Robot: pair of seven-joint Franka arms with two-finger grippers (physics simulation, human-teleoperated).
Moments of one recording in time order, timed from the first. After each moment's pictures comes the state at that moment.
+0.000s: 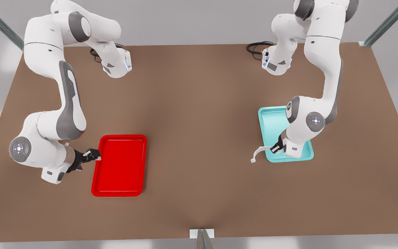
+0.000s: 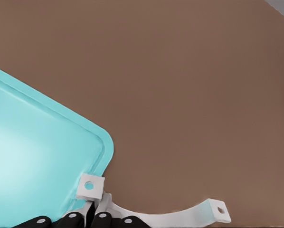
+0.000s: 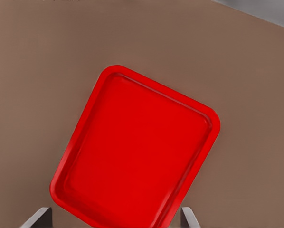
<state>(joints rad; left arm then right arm) -0.26 0.37 0.00 -1.83 -0.13 2.24 -0.74 -0.03 0.55 0.12 -1.30 0.08 1.78 -0.43</state>
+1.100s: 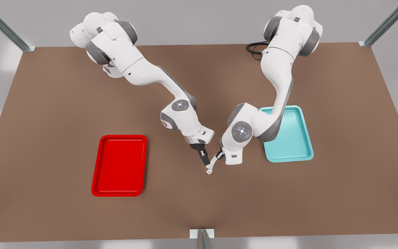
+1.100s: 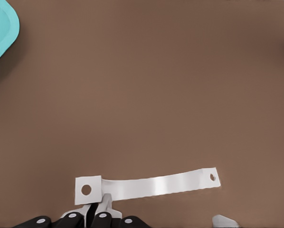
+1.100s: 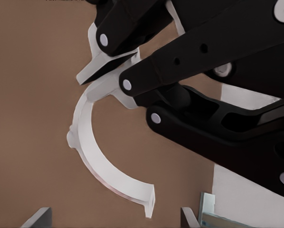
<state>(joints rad) -0.55 0.74 0.00 -1.19 -0.12 1.90 -1.37 0.61 0.84 0.12 -1.34 -0.34 2.78 -0.96</state>
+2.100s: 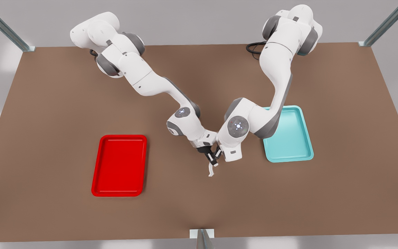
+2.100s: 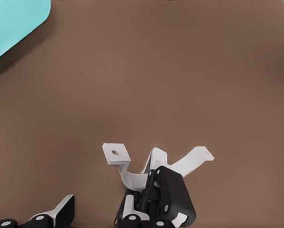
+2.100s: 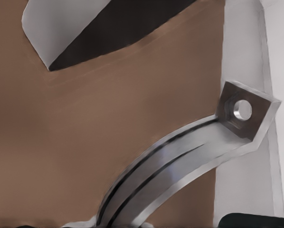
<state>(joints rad) -0.57 0.74 0.01 -1.10 -0.12 1.82 -1.56 0.63 1.01 0.12 -1.23 -0.33 2.96 -1.02</state>
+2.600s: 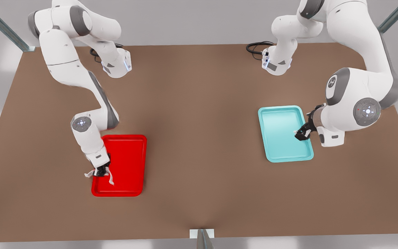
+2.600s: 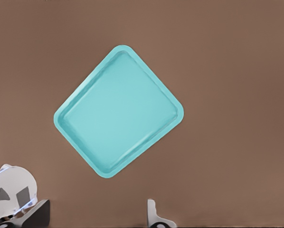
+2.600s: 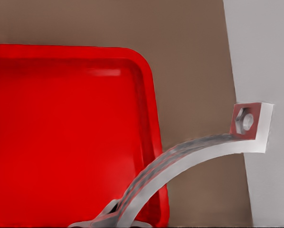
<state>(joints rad) -0.04 0.36 -0.19 -1.25 -0.01 1.33 -1.05 -0.02 0.45 0.10 -2.01 -0.34 2.82 -1.03</state>
